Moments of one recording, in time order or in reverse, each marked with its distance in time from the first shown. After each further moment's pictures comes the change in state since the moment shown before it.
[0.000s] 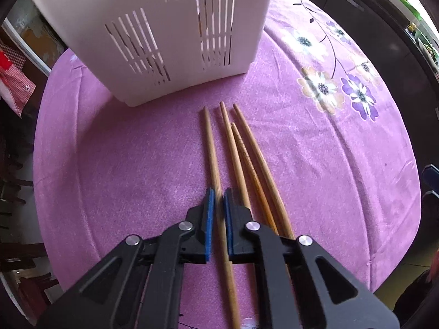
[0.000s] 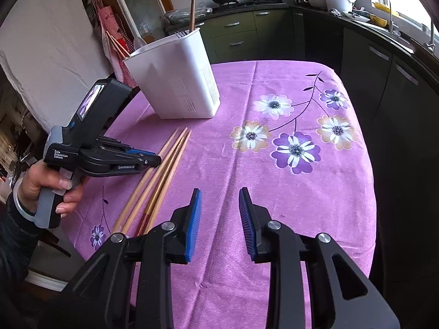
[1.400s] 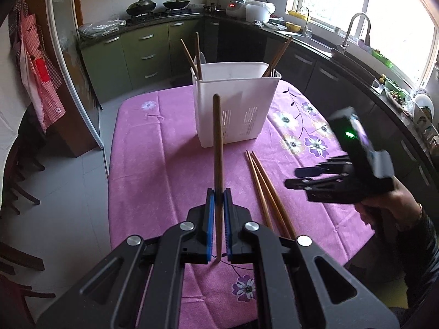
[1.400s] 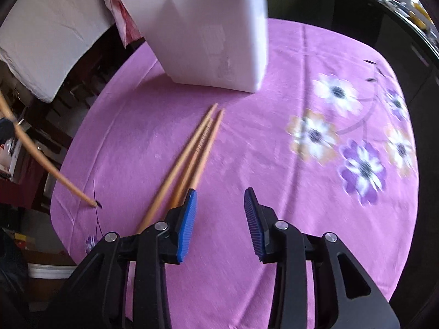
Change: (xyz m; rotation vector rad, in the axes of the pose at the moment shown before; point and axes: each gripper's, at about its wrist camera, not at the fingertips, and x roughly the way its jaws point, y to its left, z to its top) left arm -0.170 0.081 -0.109 -0.063 -0.404 -0.044; right arm 0.111 0.059 0.049 -0.103 0.293 -0.005
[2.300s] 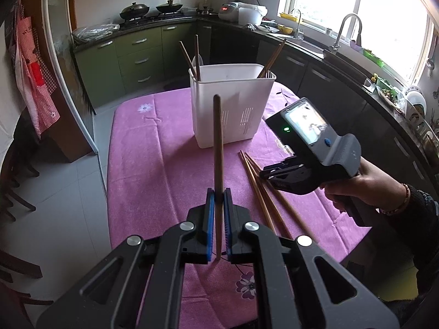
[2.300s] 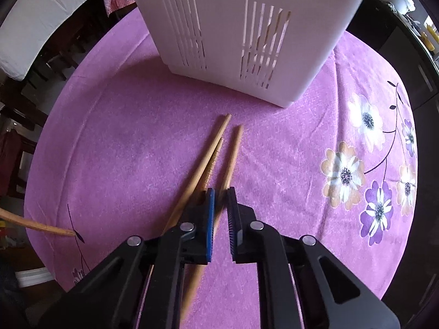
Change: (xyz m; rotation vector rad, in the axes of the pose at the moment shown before) left arm -0.005 0.006 -0.006 0.021 -0.019 -0.035; right arm 0.060 0.049 0.047 -0.054 0.125 -0.151
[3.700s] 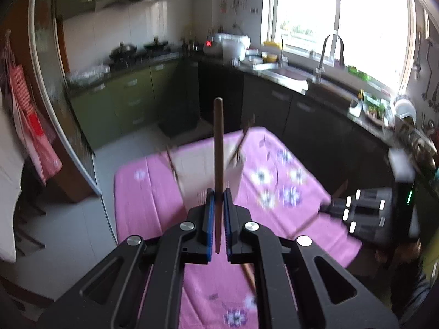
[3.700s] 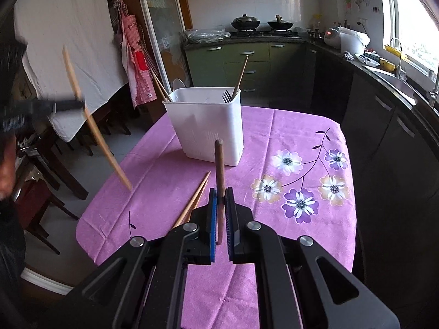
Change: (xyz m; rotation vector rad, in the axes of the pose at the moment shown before) left arm -0.075 -0.044 0.109 0.093 -0.174 0.008; right arm -0.199 -0.075 -0.127 0.065 -0.529 0.104
